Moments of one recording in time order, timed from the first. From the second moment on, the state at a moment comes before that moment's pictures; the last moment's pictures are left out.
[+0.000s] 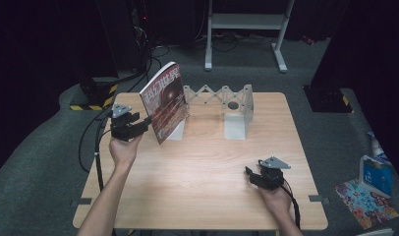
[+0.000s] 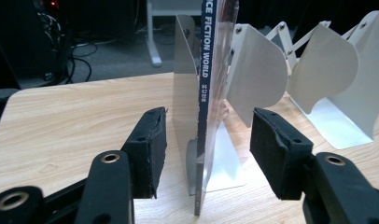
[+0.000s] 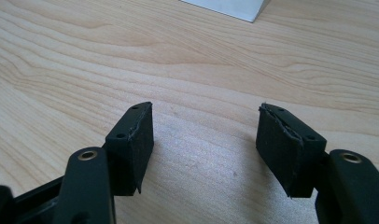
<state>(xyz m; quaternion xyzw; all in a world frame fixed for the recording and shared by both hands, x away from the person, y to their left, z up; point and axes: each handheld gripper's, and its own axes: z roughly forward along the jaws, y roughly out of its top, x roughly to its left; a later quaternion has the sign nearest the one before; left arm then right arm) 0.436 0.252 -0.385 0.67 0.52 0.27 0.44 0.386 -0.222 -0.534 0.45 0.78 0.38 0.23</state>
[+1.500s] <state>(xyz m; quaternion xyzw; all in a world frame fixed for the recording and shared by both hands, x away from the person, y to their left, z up) 0.403 0.265 -0.389 0.68 0.50 0.22 0.48 0.386 -0.222 -0.534 0.45 0.78 0.38 0.23</state>
